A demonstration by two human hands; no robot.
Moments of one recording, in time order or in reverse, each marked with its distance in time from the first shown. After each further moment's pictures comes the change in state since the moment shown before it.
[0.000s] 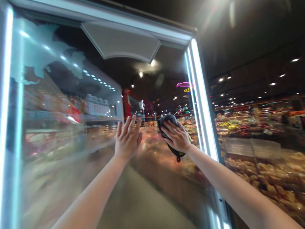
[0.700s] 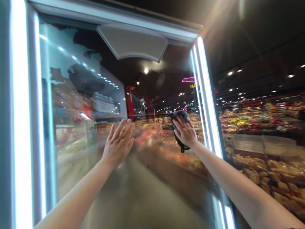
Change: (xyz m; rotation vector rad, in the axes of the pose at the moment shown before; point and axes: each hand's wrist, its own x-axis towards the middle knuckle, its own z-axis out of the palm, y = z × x) left_hand -0.050 -0.062 -0.063 0.043 -0.126 0.107; right_hand -0.003 -0.019 0.023 0.043 0.040 0.272
